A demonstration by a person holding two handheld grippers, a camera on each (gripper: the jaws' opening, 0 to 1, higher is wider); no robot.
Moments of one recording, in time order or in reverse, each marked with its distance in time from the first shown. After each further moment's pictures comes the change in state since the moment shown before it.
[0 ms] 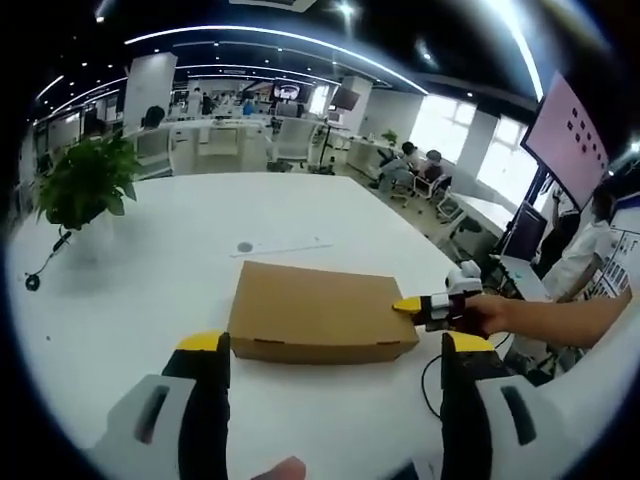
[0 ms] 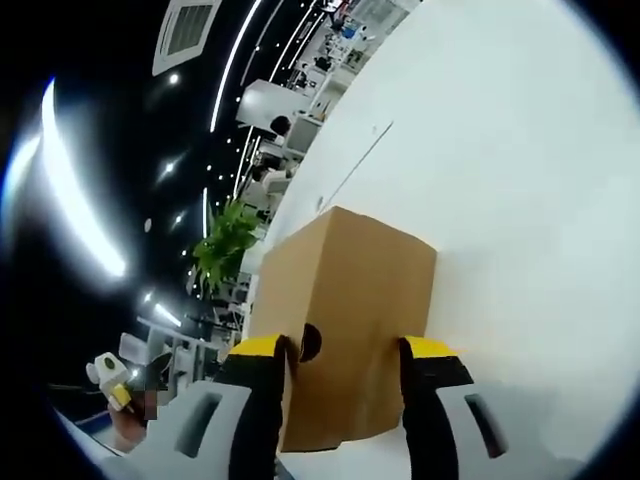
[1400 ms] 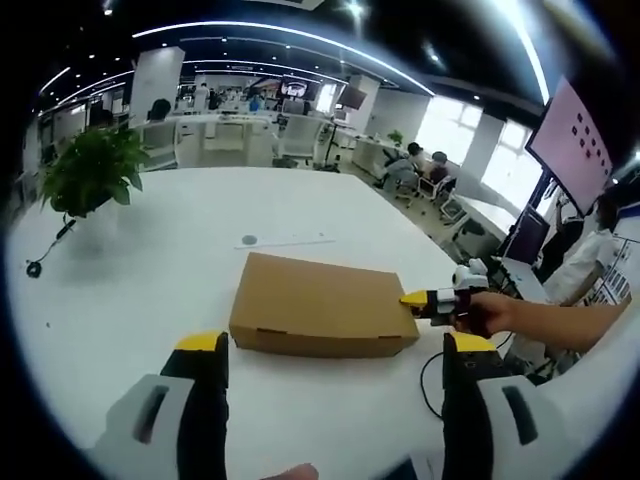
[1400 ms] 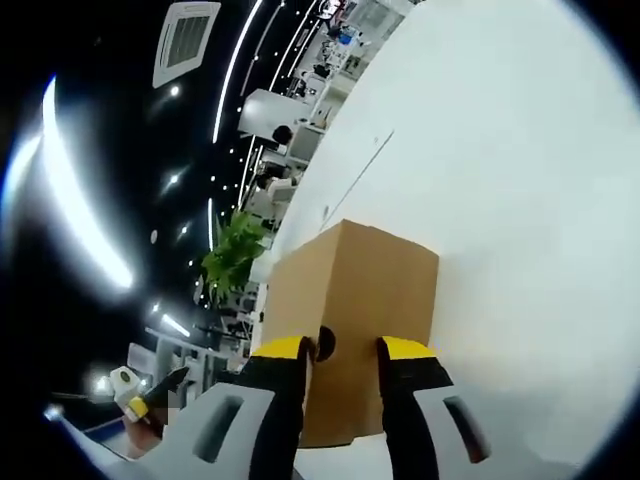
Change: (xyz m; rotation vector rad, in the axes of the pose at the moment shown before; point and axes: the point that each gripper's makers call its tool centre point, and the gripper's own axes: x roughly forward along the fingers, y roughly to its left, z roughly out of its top) left arm -0.005 0.005 -0.010 -0.035 0.008 0.011; right arm -0.009 0.004 0.008 0.037 -0.034 0.028
